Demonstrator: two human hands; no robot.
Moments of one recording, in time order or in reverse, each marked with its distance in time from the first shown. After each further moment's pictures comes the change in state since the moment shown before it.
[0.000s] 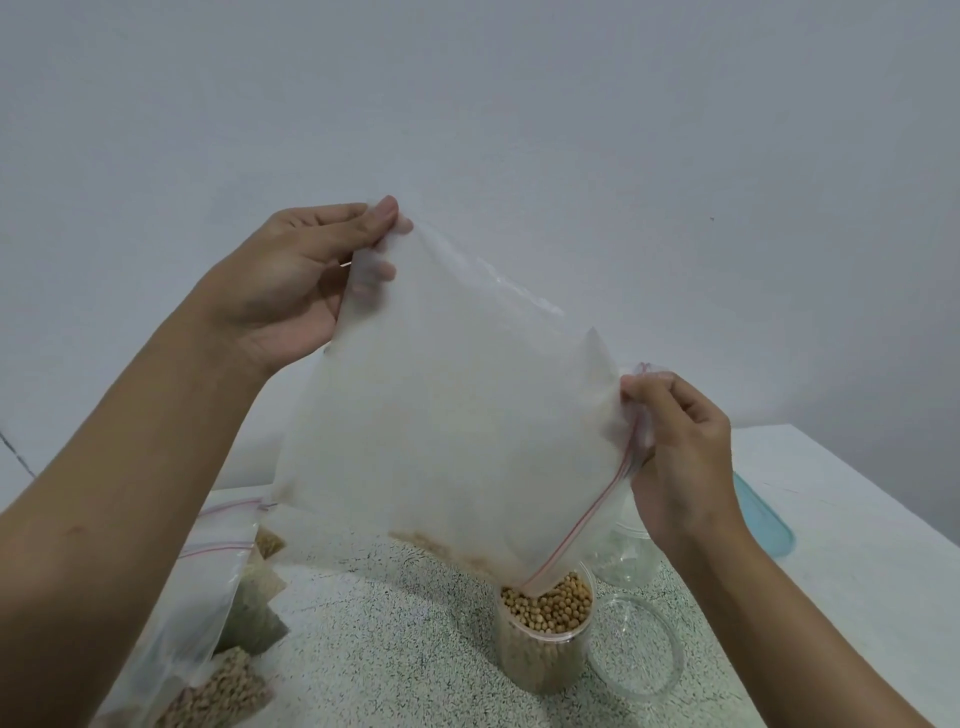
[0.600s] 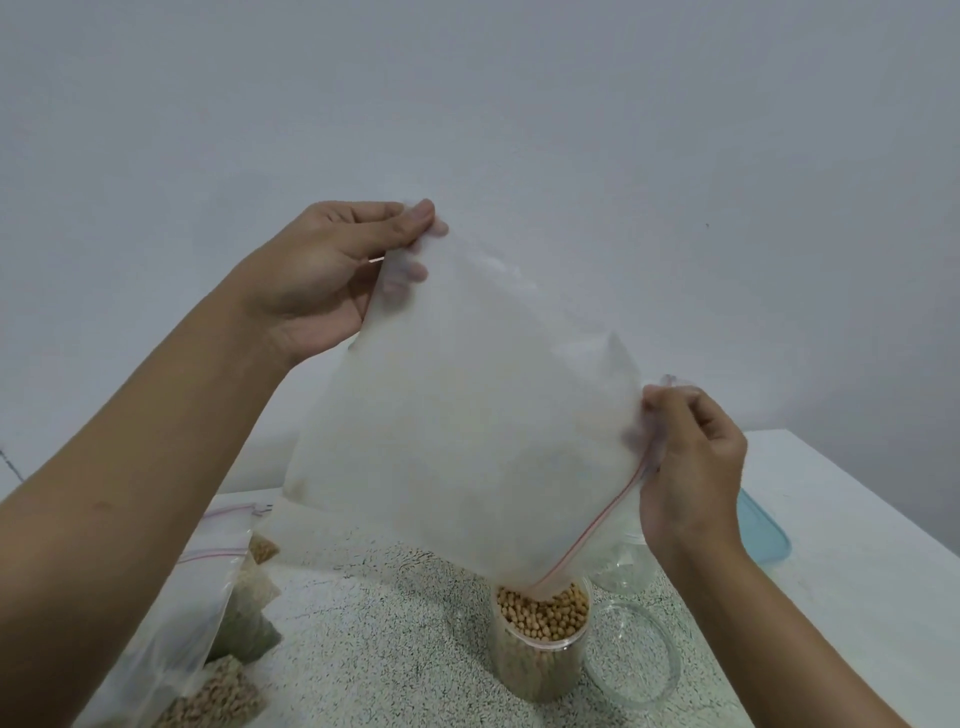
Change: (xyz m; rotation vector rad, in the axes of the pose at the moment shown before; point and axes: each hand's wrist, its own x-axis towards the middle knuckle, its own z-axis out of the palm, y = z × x) left_hand 0.013 0.001 0.014 0.083 -0.062 -0.001; right_hand 0.001 0.007 -0.007 -0.031 0.162 -0.115
